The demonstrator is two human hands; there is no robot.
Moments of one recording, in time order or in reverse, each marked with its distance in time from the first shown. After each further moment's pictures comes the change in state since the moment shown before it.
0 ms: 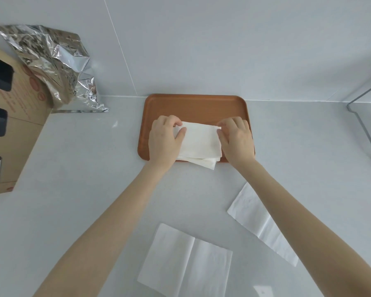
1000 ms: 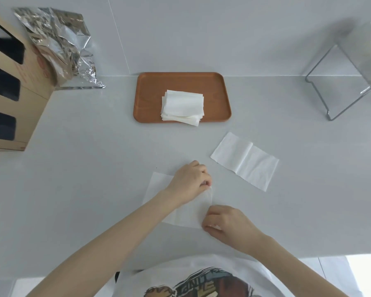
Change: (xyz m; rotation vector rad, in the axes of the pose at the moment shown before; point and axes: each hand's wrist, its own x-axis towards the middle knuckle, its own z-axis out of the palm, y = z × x) left_hand -0.198 0.030 0.007 0.153 -0.689 0.443; right_hand -0.282 -0.014 -0.061 -0.023 -0.685 -0.344
